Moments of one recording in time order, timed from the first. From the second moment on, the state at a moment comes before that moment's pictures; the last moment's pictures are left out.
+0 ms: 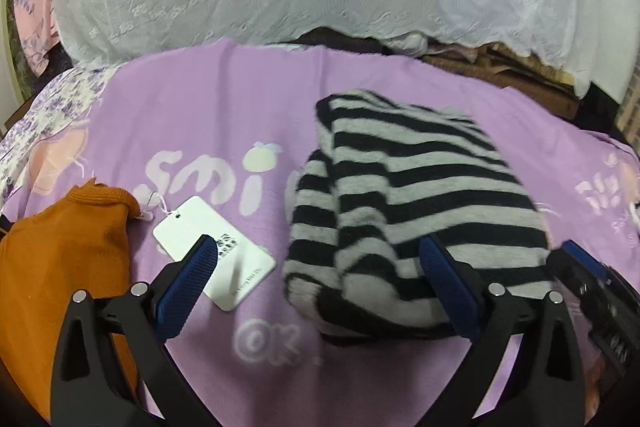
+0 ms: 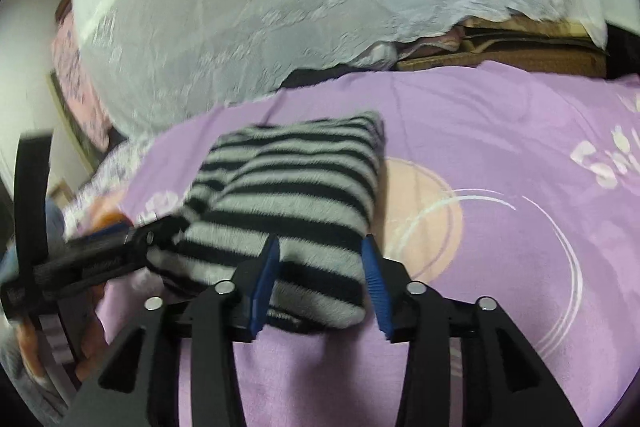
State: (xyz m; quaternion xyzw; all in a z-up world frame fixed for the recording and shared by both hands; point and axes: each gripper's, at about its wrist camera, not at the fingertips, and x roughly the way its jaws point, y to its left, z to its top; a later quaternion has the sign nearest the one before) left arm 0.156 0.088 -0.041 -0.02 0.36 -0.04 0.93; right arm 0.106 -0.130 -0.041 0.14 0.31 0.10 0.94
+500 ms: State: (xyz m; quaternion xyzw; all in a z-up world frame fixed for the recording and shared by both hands) left arm 0.232 0.116 -0.078 -0.23 0.47 -0.21 0.83; right arm 0.183 -0.147 -0.068 0.27 0.39 0.14 0.87
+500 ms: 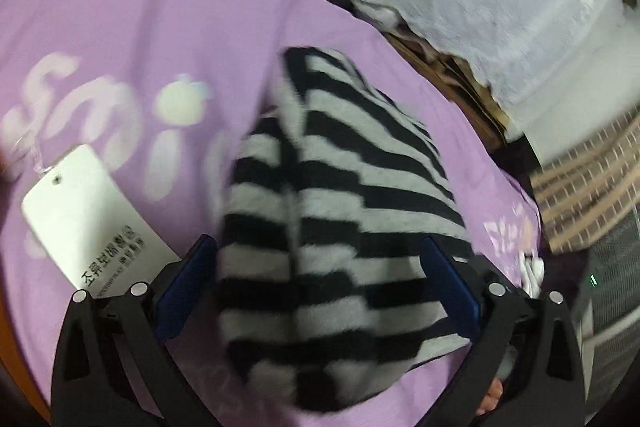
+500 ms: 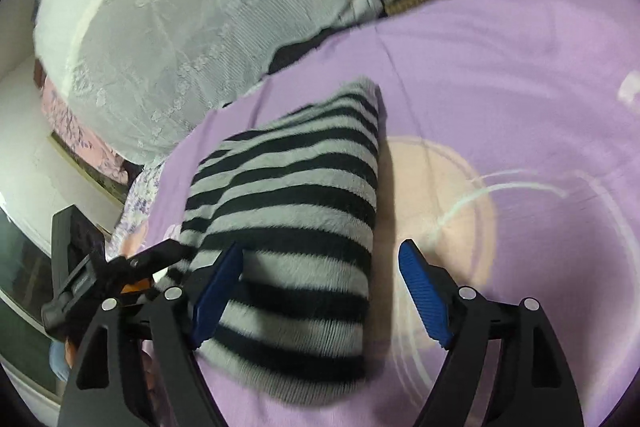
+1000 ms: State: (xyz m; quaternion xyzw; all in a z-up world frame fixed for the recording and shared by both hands) left arm 0.240 0.103 -0.078 -0.22 0.47 -0.23 0.83; right arm 0.204 -0.132 -0.078 0.31 0.39 0.18 0.85
